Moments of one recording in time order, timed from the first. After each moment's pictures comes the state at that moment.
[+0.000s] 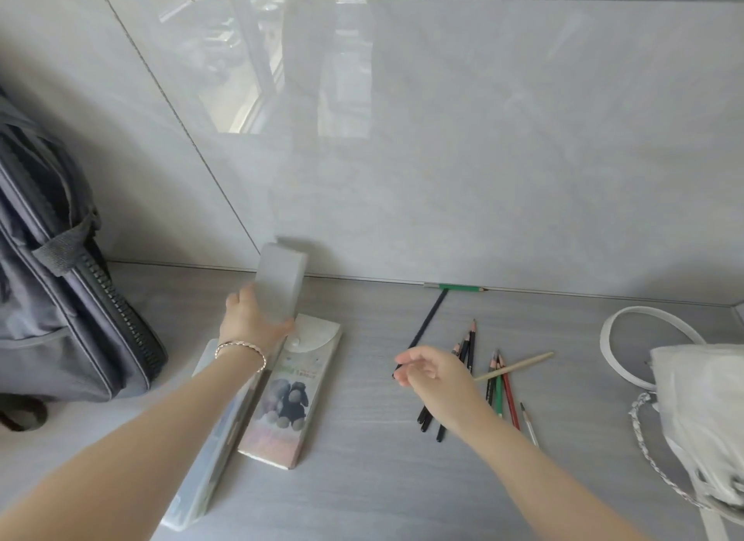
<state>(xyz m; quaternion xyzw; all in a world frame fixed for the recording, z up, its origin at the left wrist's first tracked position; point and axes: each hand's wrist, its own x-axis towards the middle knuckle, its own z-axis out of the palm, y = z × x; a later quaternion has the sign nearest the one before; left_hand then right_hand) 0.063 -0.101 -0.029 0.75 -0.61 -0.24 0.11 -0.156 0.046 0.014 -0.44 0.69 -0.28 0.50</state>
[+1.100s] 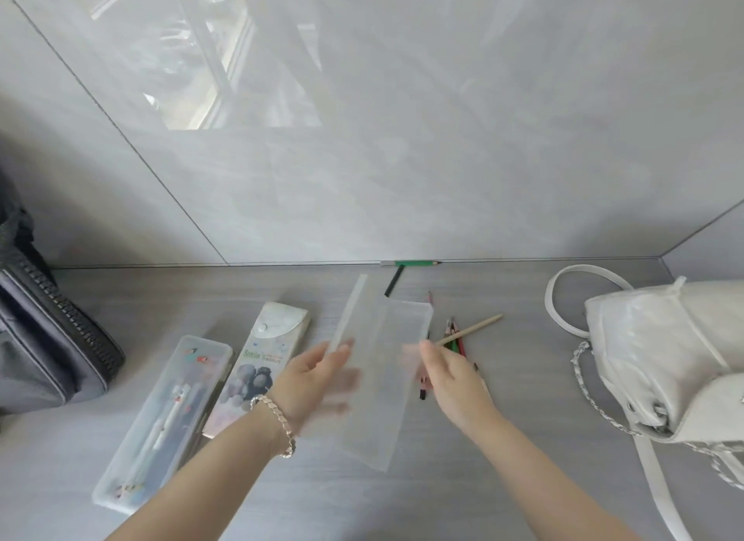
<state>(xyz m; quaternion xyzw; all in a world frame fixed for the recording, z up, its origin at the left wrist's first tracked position) -0.022 0.033 0.029 0.56 -0.40 -0.71 0.15 -0.197 0.105 -0.009 -0.34 0.72 -0.36 0.49</state>
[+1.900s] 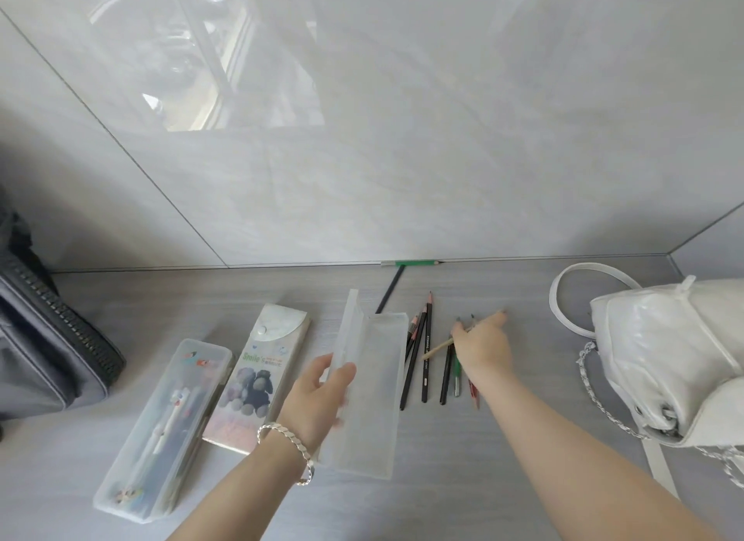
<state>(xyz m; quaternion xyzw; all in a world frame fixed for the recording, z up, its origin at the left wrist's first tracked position) -0.033 0.052 0.031 0.62 -0.42 -0.64 0.17 -0.249 0.056 -0.055 -0.19 0.91 -0.21 0.30</state>
